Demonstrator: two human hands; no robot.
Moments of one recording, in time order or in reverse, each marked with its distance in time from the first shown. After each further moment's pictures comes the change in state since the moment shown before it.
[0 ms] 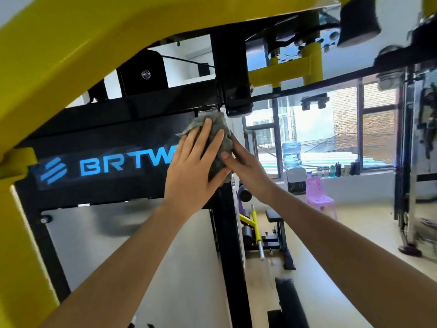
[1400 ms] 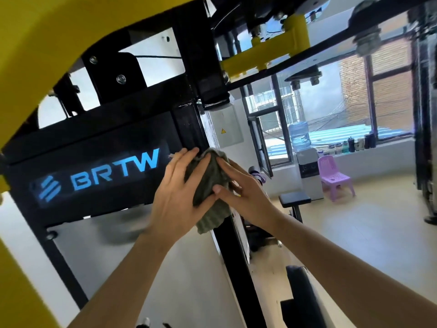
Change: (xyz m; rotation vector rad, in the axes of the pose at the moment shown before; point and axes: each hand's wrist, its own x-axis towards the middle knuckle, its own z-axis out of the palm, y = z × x) left_hand -0.036 0.009 -0.009 -0.095 -0.116 0.023; right_hand -0.047 0.052 0.007 -0.048 0.041 -0.166
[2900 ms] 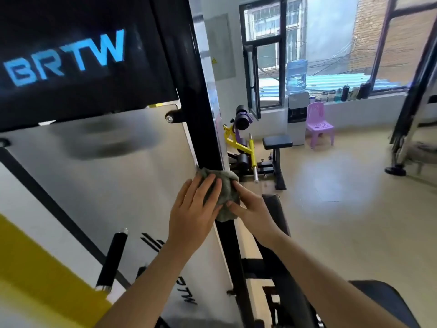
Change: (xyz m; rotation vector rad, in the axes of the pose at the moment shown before) left_hand -0.197 0.077 0.105 0.108 -0.045 0.022; right_hand -0.196 0.076 0.026 0.180 0.004 0.688
